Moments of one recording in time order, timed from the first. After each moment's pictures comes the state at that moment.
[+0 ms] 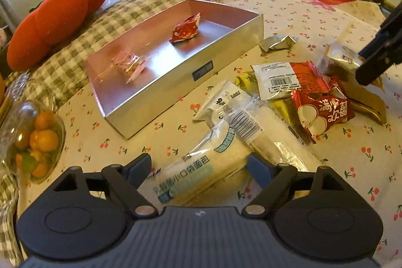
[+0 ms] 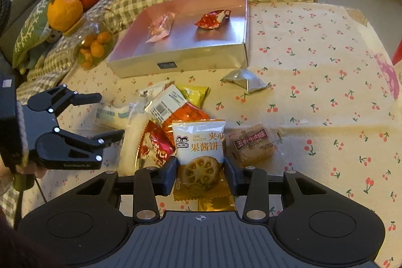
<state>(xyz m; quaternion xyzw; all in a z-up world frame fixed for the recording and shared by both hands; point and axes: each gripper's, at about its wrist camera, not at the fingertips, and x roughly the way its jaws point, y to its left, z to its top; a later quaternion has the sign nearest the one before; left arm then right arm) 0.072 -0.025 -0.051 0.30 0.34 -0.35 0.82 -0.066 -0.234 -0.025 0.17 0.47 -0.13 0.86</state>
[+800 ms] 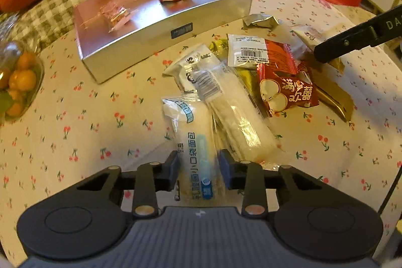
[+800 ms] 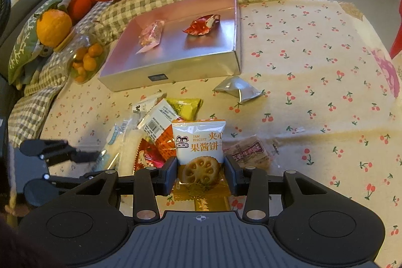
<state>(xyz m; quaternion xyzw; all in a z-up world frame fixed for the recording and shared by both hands) 0.052 -0.020 -0.048 0.23 0.47 -0.33 0.79 -0.055 -0.248 -0.026 0.20 0.47 -0.14 0.85</state>
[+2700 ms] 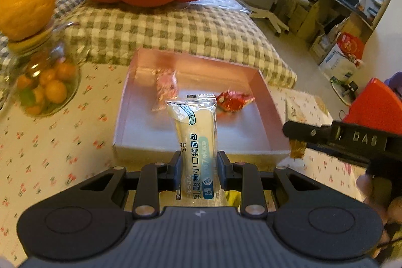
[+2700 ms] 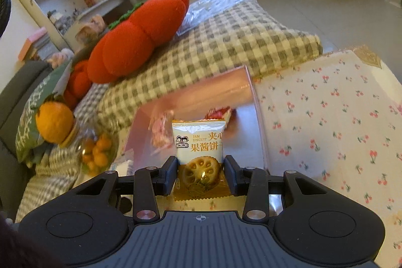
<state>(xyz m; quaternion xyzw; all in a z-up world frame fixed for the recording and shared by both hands) 0.138 -0.045 0.016 -0.03 0.44 -0.22 0.87 0.028 -0.290 0.003 0.26 0.32 -0.17 0.89</state>
